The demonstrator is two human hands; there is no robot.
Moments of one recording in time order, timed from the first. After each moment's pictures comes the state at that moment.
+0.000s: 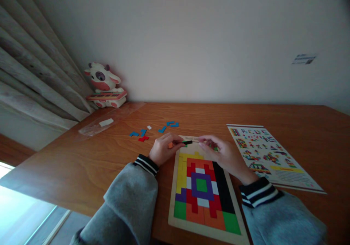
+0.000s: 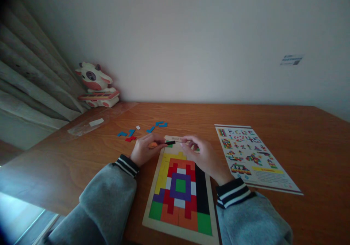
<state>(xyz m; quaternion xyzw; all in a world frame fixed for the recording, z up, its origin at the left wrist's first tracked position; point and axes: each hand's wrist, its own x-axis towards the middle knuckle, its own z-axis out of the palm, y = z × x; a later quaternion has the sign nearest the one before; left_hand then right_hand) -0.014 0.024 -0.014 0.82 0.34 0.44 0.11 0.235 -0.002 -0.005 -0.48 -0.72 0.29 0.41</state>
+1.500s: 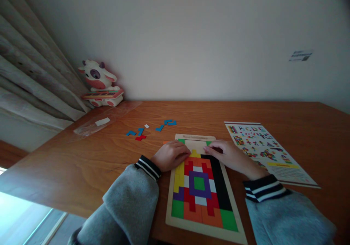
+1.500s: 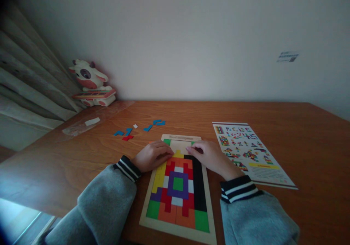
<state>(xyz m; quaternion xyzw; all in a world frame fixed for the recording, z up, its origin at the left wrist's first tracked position) 0.005 0.014 -0.018 0.92 0.26 0.24 0.14 0.270 0.004 -0.016 -0.50 -0.80 0.23 0.23</state>
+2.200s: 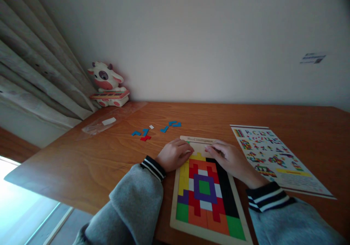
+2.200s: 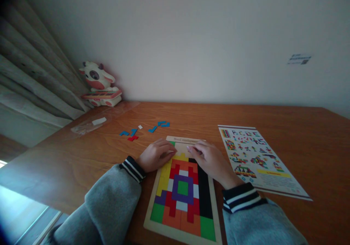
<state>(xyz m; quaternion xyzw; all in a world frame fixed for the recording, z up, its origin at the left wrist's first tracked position) 0.002 0.016 -0.017 0.90 0.31 0.28 0.10 0.251 -0.003 -0.015 -0.48 -0.80 0.19 0.29</state>
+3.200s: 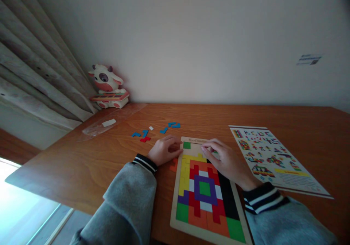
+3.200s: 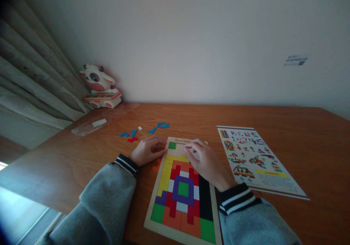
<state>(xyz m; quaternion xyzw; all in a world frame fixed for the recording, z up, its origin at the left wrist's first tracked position) -0.031 0.029 -0.019 0.86 0.38 0.31 0.13 0.238 -0.008 -0.013 -0.46 -0.79 0.18 0.36</state>
